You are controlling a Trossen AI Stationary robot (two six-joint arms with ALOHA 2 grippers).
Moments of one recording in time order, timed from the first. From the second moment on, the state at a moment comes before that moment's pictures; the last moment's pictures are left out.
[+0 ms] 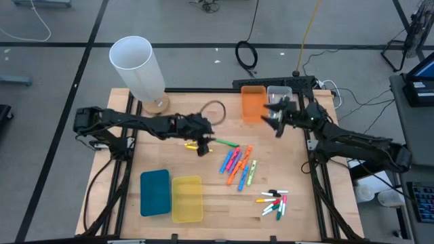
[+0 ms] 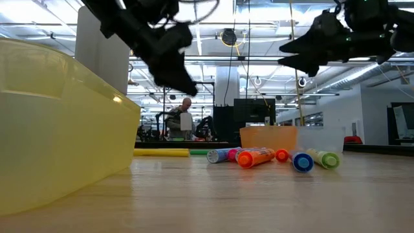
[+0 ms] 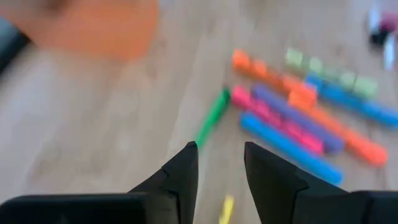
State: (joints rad) left arm 0.11 1.54 0.94 -0.11 -0.05 -0.08; right arm -0.54 0.74 0.28 0.46 -0.29 0.15
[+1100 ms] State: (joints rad) left arm 0.08 1.69 0.94 -0.47 -0.05 -0.10; right arm -0.39 0.81 0.32 0.42 -0.20 0.05
